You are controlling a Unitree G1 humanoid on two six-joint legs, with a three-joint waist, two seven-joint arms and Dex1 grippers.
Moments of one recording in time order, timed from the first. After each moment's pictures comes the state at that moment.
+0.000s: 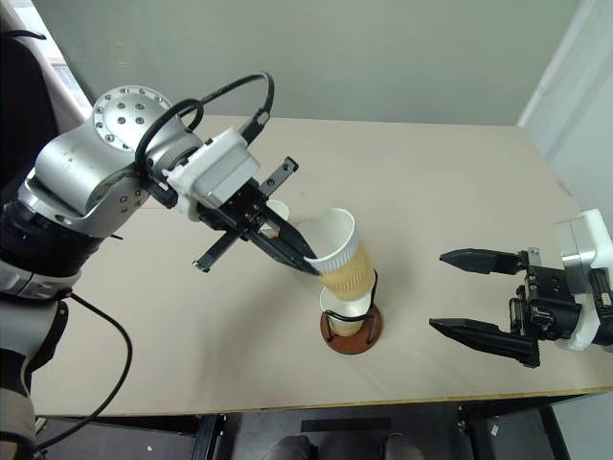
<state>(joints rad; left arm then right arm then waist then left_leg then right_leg) -1.32 0.93 -0.62 0.06 -0.79 0.19 -1.59 -0.03 -1.00 -0.60 -0.63 1.13 0.76 1.06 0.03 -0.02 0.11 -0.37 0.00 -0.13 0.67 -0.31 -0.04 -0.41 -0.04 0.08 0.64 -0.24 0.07</state>
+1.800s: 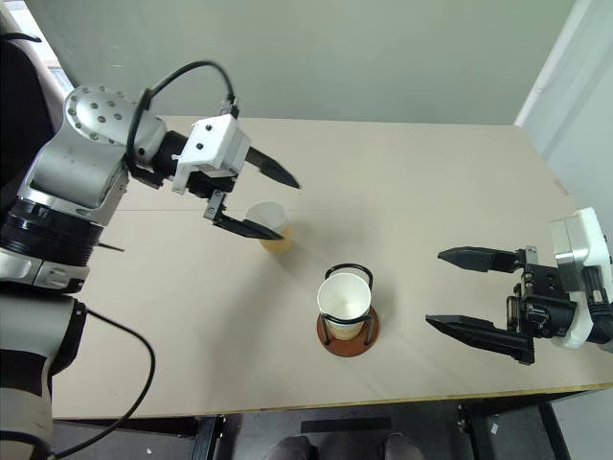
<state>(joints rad) -1.24 0.88 -0.44 0.44 -0.25 0.06 -1.54 -0.03 -1.00 -0.58 -0.63 1.13 0.76 1.03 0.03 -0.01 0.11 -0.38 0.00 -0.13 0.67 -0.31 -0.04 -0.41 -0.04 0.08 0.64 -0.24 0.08</state>
